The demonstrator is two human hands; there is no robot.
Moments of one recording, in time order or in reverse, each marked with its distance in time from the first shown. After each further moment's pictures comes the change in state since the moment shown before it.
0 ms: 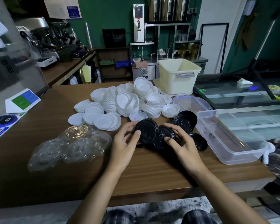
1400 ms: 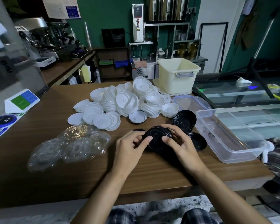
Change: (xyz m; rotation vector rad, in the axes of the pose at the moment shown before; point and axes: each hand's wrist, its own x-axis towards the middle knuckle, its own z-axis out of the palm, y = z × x) left_hand -0.011 -0.004 0.009 0.375 -0.002 0.147; right_hand 0.001 0.003 -0.001 0.051 -0.085 -0.011
